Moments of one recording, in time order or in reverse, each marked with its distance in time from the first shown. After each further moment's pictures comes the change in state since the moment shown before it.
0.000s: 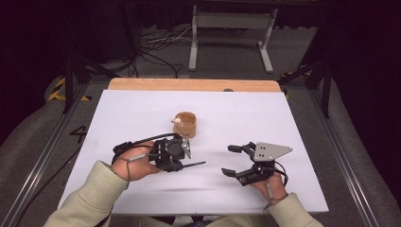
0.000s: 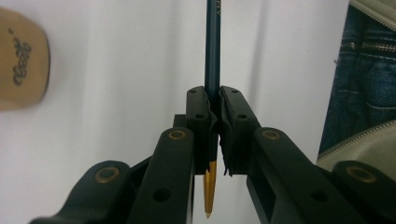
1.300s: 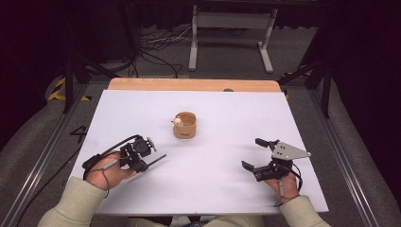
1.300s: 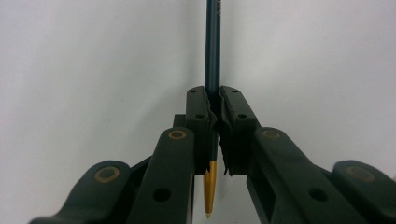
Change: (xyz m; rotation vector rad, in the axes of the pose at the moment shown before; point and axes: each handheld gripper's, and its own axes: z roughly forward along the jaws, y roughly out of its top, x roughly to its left) left arm 0.028 -0.099 0.033 0.104 0.047 -0.457; right arm -0.026 -0.042 -0.041 0.007 -0.288 0.061
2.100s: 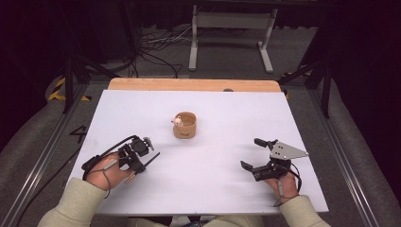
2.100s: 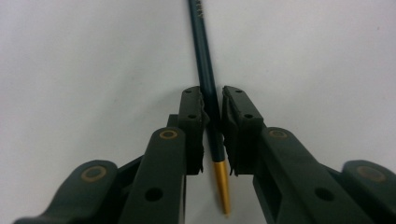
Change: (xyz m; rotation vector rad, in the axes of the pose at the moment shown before) left arm 0.014 -0.008 0.017 0.044 0.001 -0.137; right arm -0.002 -0.004 0.005 0.015 -0.003 -0.017
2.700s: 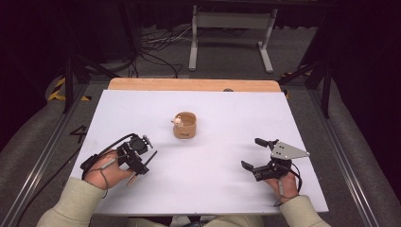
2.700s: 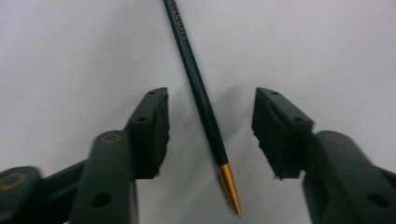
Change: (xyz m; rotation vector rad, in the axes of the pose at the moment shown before) left arm 0.003 -0.002 -0.007 -0.051 -0.040 0.014; right arm -0.001 0.000 -0.001 -0.008 -0.001 0.005
